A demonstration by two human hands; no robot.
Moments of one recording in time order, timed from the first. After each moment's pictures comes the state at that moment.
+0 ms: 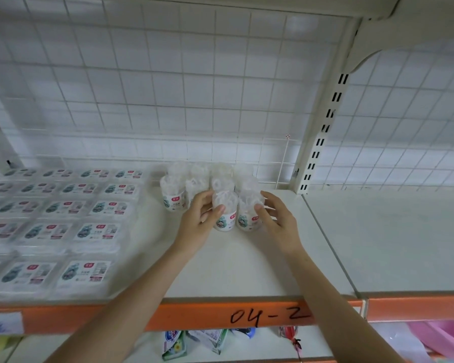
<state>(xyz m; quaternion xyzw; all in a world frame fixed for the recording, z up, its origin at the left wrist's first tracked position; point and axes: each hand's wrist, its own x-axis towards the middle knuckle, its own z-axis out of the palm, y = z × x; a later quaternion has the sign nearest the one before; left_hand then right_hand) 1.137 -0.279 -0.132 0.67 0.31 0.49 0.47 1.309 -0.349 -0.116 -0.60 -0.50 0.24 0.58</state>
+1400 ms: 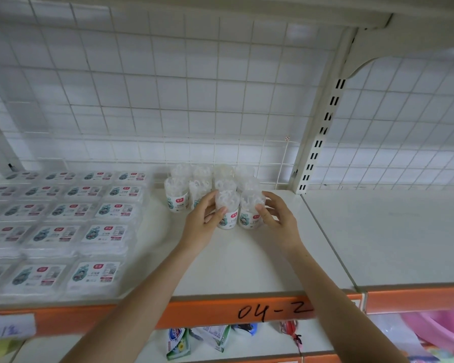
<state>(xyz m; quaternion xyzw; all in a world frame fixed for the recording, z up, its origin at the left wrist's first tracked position) 1.133 -0.280 -0.127 0.67 0.32 0.46 0.49 1.305 -0.348 -0.117 -0.62 -0.49 0.24 0.57</state>
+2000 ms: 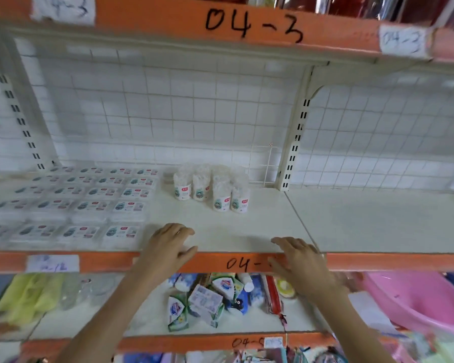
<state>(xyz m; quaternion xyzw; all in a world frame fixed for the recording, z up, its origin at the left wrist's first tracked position) 1.027 -0.388 -0.121 0.89 0.37 0.26 -0.06 1.304 -0.517 -0.112 -0.71 -0.68 -0.12 0.15</state>
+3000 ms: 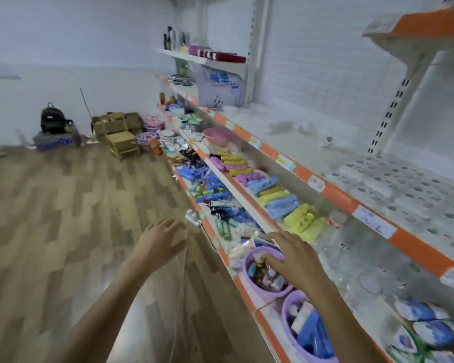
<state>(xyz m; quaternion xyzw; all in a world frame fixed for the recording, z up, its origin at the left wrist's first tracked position) 0.591 -0.770 -0.160 0.49 0.85 0.18 -0.05 0.835 -0.577 -0.136 -0.26 -0.96 0.08 0.11</state>
